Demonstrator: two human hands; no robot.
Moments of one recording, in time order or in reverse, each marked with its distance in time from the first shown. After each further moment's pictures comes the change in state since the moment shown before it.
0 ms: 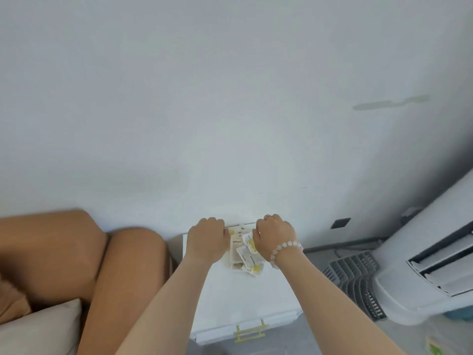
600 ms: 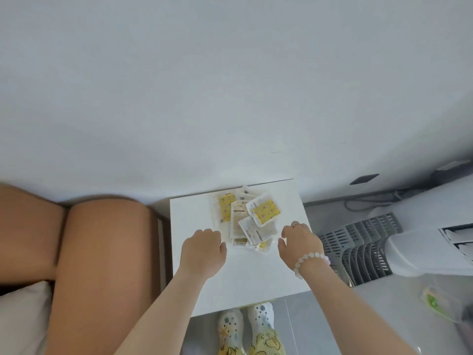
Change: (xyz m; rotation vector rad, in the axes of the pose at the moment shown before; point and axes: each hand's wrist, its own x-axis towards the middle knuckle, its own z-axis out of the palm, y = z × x) left_hand 0.067 -0.040 0.164 -0.046 -0.405 -0.022; right_hand 0.083 0.063 0.161 0.055 -0.368 0.221
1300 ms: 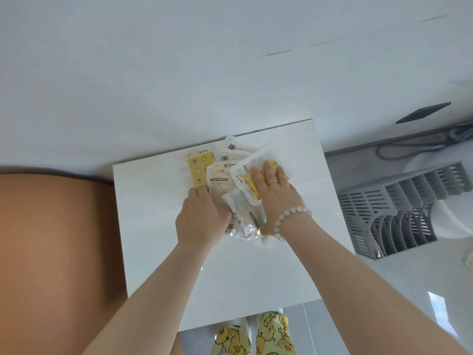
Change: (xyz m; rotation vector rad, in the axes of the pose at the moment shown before) left_hand 0.133 0.036 0.129 -0.250 -0.020 -0.319; right_hand 0.161 0.025 0.135 -0.068 -0.215 -0.215
